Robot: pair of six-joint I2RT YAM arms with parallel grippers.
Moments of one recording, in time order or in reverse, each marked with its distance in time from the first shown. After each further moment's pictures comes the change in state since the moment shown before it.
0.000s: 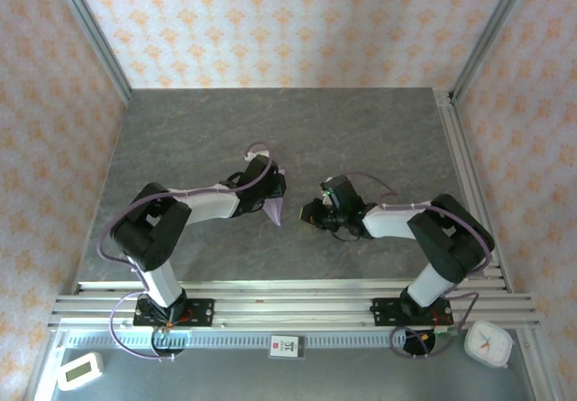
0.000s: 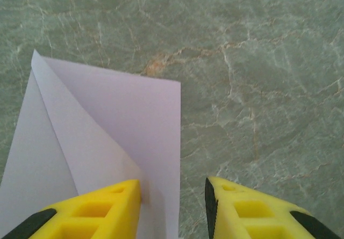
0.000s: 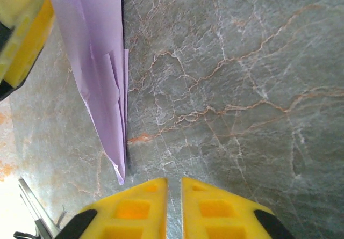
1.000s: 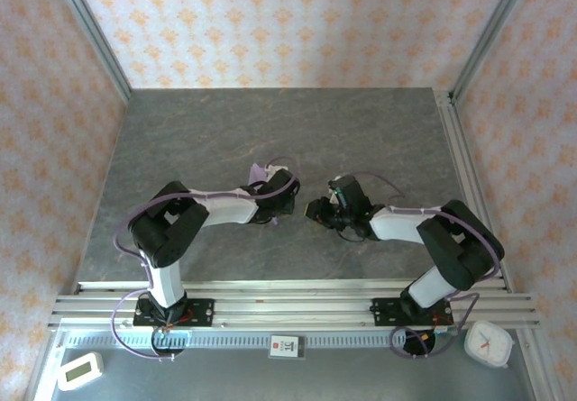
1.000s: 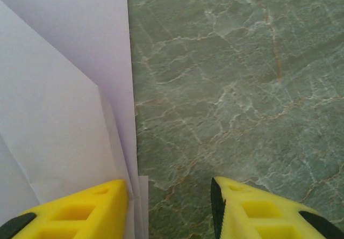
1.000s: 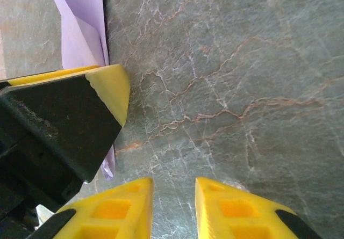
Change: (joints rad) left arm -0.149 0.090 0.082 -0.186 -0.138 0.067; right arm -0.040 -0.069 -0.045 -0.008 0.029 -0.002
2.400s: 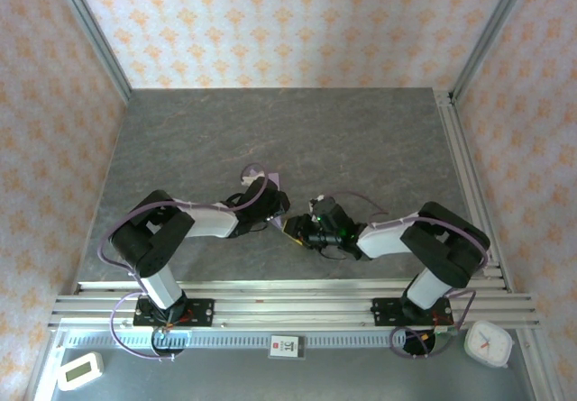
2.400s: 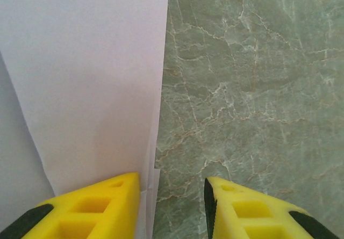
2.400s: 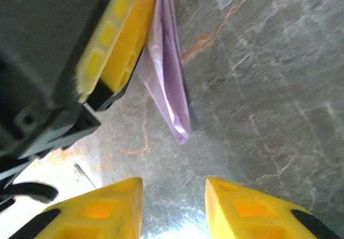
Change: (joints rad) left arm 0.061 -0.123 -0.276 0.361 0.204 -0.414; right arm 0.249 0.071 -0.074 0.284 0.048 0.341
